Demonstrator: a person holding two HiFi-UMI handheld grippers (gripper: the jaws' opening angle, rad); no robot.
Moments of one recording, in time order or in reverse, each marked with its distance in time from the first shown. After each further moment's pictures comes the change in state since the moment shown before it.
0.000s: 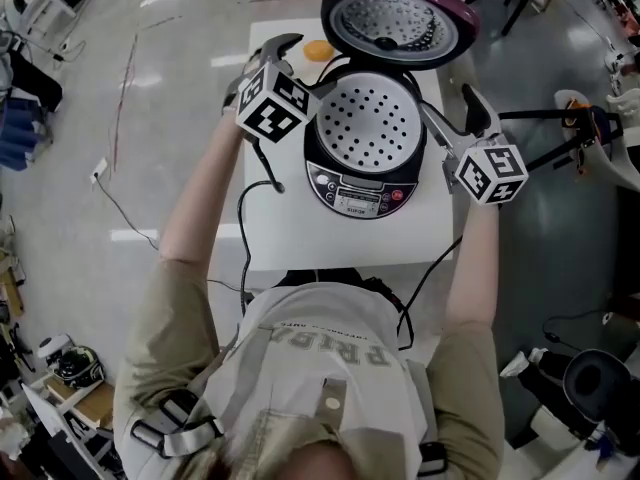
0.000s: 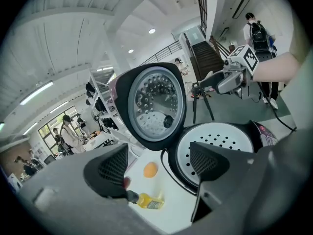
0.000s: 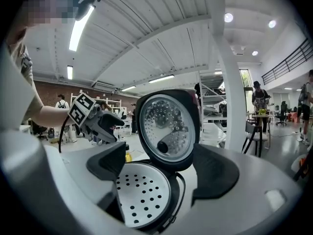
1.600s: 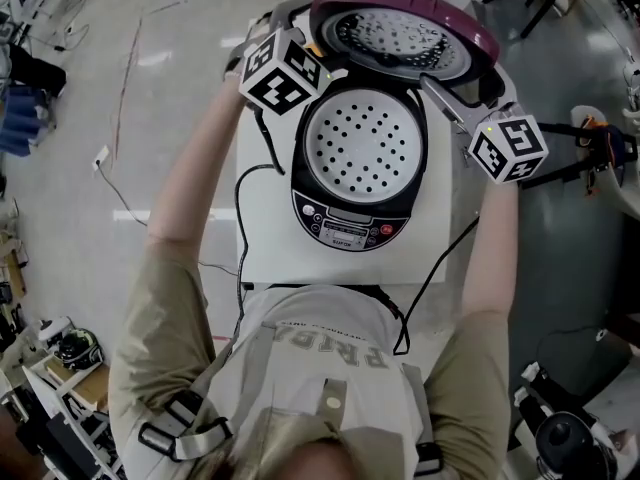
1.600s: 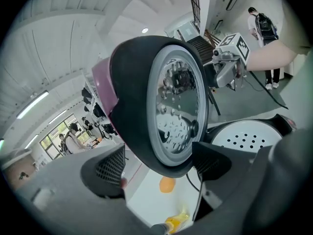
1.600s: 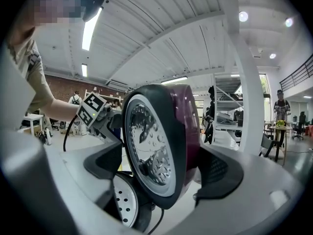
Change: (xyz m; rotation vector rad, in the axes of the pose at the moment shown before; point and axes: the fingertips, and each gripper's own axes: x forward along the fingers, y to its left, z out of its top) left arm 0.080 0.060 0.038 0.095 0.003 0.021; right arm 0.086 -0.054 0.045 -0.118 -0.024 0.147
